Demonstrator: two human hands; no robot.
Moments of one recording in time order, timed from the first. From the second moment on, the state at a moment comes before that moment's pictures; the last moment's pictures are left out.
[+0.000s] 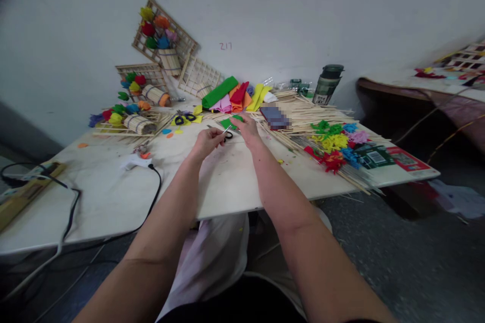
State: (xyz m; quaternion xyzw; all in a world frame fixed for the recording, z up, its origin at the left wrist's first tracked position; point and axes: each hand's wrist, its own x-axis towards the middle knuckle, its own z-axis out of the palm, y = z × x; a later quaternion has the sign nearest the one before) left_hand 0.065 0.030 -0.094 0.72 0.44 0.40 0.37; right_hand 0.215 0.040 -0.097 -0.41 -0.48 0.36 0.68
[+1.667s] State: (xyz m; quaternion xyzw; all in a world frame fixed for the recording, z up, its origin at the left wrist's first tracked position) left_hand 0.059 0.020 -0.075 0.39 0.30 0.46 0.74; right_hand 0.191 0.022 -0.094 -0.34 -0.54 0.53 0.56
